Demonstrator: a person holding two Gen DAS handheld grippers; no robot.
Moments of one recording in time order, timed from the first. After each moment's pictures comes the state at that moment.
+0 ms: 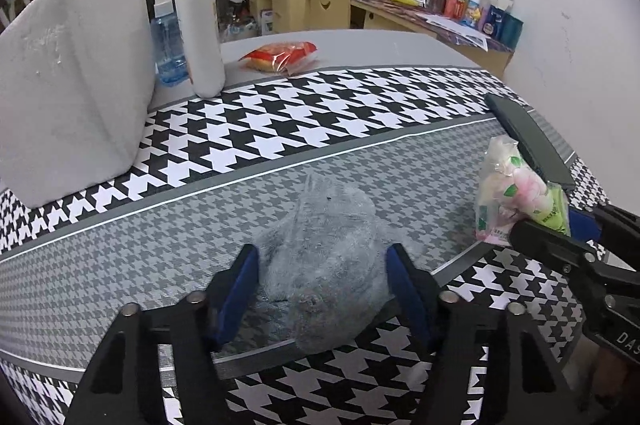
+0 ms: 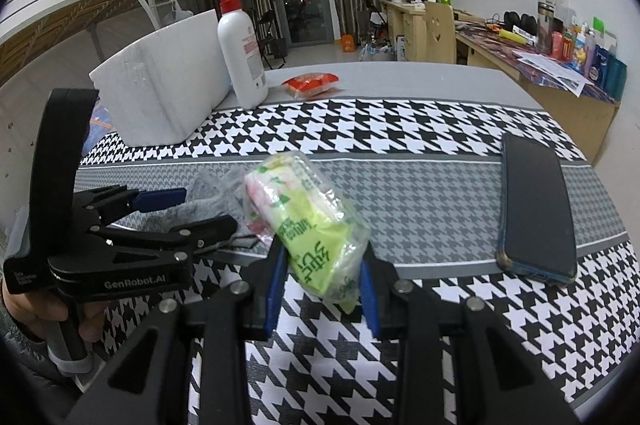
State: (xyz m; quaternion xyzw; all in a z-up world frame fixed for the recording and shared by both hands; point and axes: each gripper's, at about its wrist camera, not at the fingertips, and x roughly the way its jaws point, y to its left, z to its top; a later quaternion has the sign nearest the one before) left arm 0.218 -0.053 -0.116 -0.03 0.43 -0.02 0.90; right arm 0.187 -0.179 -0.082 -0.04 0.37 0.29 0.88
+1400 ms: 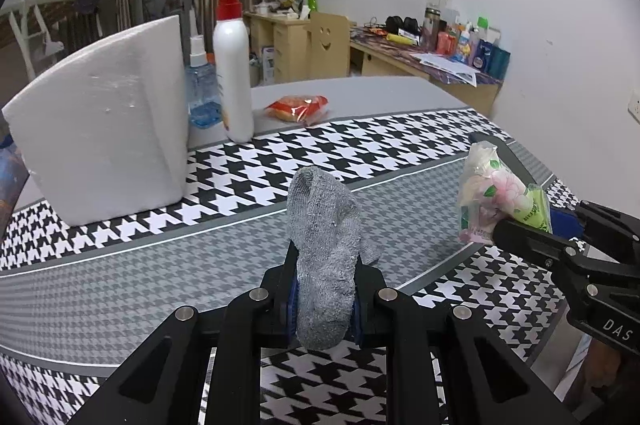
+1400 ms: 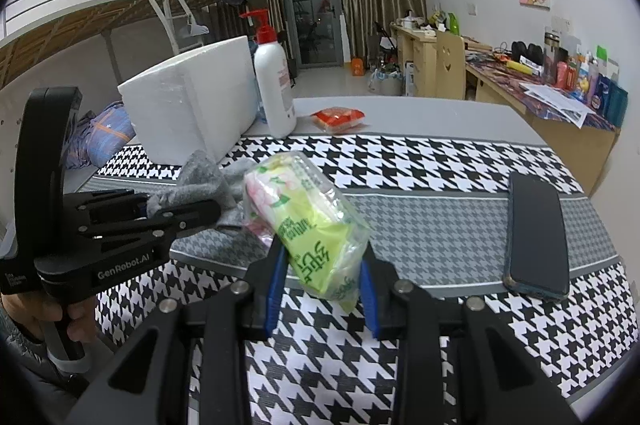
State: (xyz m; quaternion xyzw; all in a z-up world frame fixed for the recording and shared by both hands) left arm 0.168 -0.025 -0.071 -0.03 0.36 -0.02 0.93; right arm 0.162 -0.160 -0.052 -0.04 0.32 0.30 0.90
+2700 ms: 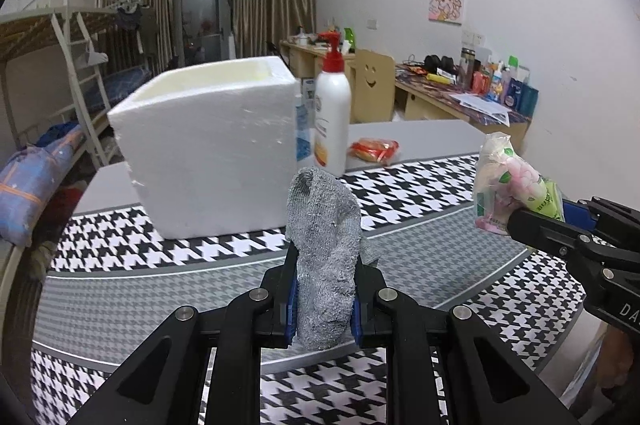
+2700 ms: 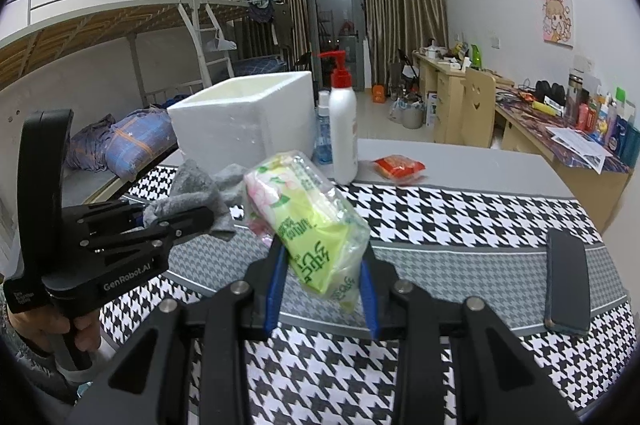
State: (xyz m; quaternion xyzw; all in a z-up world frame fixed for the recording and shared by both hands) left arm 0.115 0.054 -0.032 -0.03 0.30 0.04 0.95; right arm 0.132 -0.087 -0.014 -0.05 0.27 0.33 0.90
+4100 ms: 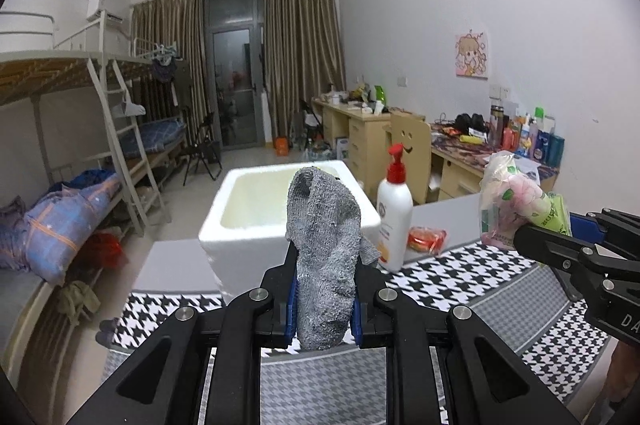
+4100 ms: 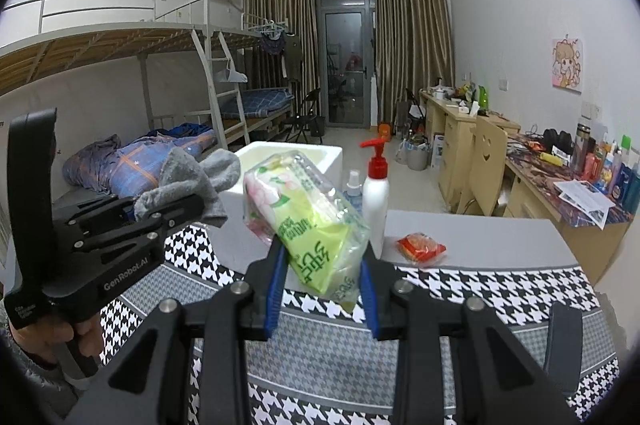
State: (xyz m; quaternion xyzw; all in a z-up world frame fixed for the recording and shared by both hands) left arm 0.115 0.100 0.042 0.00 0.20 0.10 0.97; right arm 0.144 -0.033 0.051 -0.06 0.21 0.34 0.92
